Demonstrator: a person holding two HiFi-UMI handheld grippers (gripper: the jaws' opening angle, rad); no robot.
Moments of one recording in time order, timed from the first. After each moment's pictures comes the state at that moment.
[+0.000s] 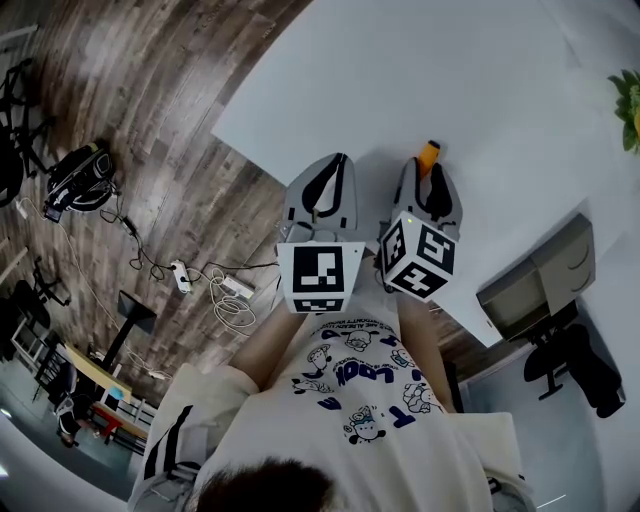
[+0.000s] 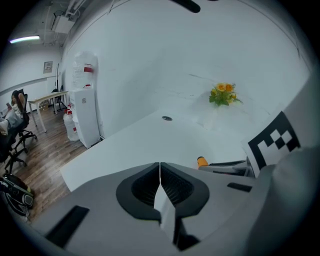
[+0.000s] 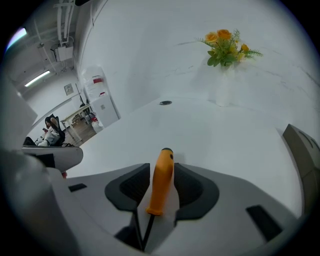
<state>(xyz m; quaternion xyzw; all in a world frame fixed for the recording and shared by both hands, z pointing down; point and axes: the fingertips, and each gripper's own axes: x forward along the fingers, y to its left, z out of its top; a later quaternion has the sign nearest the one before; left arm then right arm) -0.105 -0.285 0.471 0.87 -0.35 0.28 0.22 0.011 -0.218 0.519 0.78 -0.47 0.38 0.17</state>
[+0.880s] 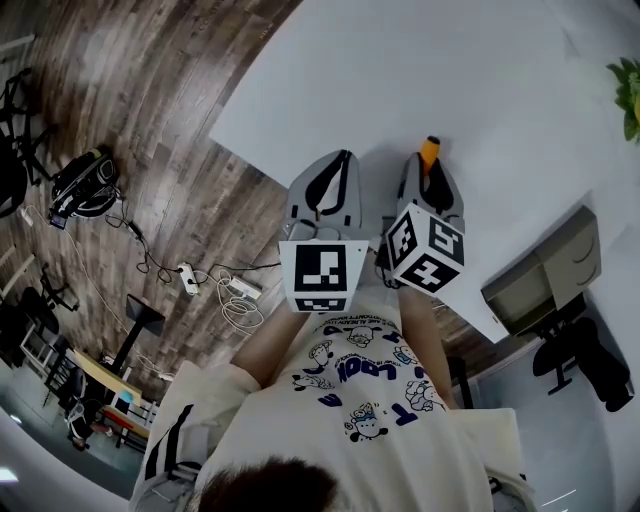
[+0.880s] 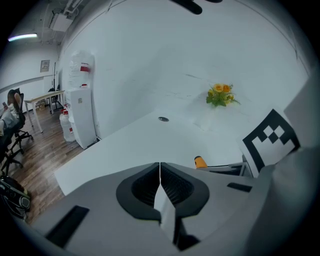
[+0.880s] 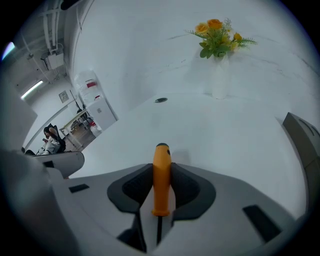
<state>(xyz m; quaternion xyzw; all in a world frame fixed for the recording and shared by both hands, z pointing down) -0.094 -0.285 0.466 0.88 -0.33 0.27 0.22 0.014 -0.218 0.521 0.77 -0.45 0.42 0.13</state>
